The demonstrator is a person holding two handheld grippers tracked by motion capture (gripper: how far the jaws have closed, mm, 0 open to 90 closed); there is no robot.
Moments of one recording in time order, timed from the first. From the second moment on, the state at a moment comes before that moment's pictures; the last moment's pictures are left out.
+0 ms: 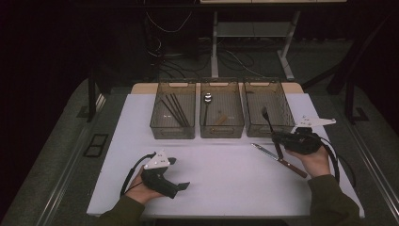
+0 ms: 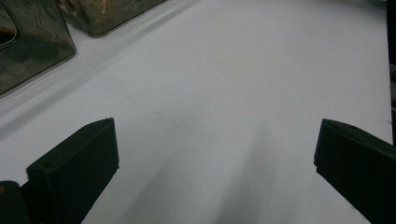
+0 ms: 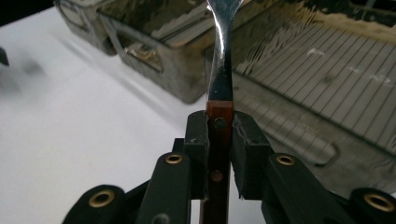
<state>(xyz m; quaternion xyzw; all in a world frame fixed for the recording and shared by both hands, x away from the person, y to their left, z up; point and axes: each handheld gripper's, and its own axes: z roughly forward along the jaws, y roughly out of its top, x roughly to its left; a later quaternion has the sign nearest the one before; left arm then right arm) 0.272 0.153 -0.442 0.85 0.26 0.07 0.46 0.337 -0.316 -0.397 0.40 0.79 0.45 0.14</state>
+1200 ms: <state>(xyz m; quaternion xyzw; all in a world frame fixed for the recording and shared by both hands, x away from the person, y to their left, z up) 0.274 0.157 -0.444 0.84 0.26 0.07 0.48 0.400 -0.326 -0.345 0.44 0.74 0.48 0.19</state>
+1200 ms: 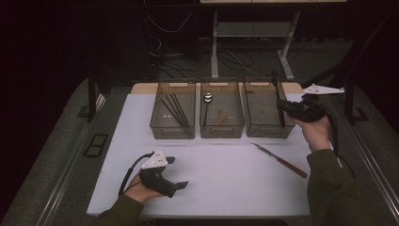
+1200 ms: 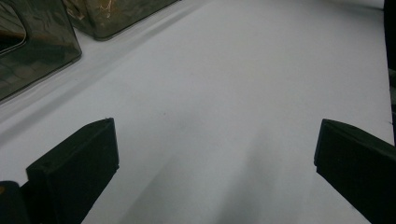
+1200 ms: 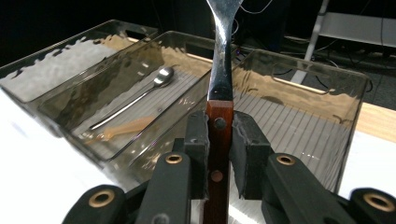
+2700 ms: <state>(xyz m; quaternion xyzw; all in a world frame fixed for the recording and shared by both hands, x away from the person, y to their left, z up) 0.272 0.155 -0.440 0.84 0.25 0.06 0.48 0.454 -0.314 -0.390 0.49 0.80 0.30 0.19</state>
